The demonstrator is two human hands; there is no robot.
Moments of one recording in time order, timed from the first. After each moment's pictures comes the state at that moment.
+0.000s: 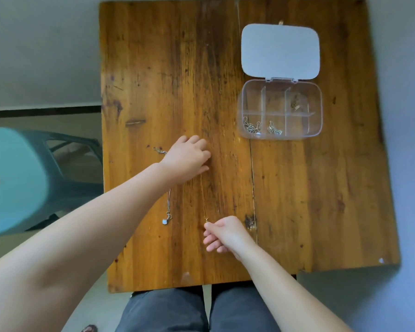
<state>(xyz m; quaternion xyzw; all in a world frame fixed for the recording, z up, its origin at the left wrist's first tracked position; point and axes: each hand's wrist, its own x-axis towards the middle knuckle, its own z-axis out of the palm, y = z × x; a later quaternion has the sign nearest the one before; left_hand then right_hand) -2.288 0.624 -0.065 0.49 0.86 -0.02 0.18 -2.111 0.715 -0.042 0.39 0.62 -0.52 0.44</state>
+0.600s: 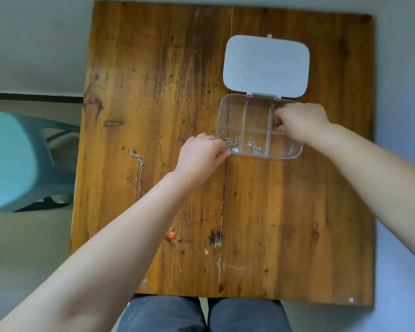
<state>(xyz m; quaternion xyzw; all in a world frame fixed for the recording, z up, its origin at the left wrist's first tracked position) -2.273 0.727 -0.047 0.26 0.94 0.20 0.11 -2.305 0.969 -0.029 -0.06 0.97 0.05 0.23</state>
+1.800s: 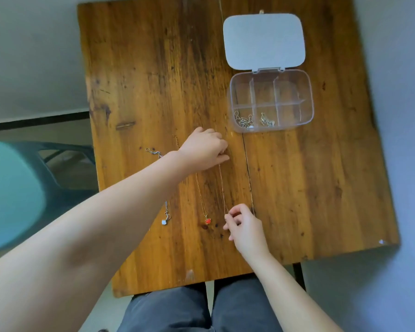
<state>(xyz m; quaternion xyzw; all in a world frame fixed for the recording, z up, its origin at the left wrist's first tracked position) -2.291 0.671 -0.054 0.50 0.83 0.10 0.22 -2.073 0.727 -0.055 0.39 0.77 -0.47 0.21</state>
